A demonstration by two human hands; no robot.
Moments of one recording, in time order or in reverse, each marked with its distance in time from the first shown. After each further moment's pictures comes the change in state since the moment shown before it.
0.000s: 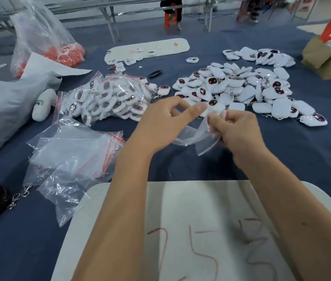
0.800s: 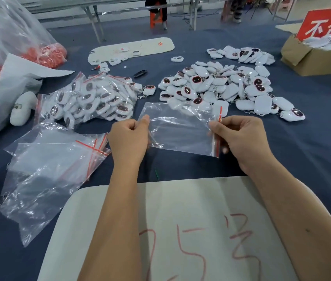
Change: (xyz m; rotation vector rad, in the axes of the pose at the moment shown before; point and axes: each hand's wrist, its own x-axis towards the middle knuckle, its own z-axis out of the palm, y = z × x) left_hand -0.009 -0.051 0.023 -0.129 0.511 -0.281; right_hand -0.008 0.020 -0.043 0.072 0.016 -0.014
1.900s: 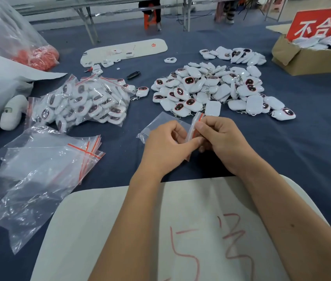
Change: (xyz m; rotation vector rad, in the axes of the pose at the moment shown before) left_hand -0.037 0.025 0.043 0.053 -0.517 0.189; right_hand -0.003 -0.004 0.014 -0.028 -0.301 -0.064
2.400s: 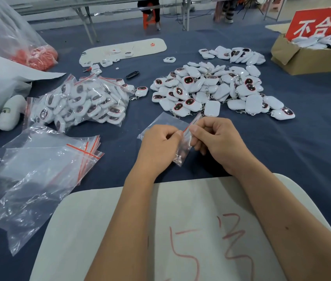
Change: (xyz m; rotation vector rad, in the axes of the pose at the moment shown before) left_hand 0.002 -0.005 -0.008 -0.003 0.009 0.072; right_hand -0.003 -0.002 0.003 -0.120 0.046 -0.004
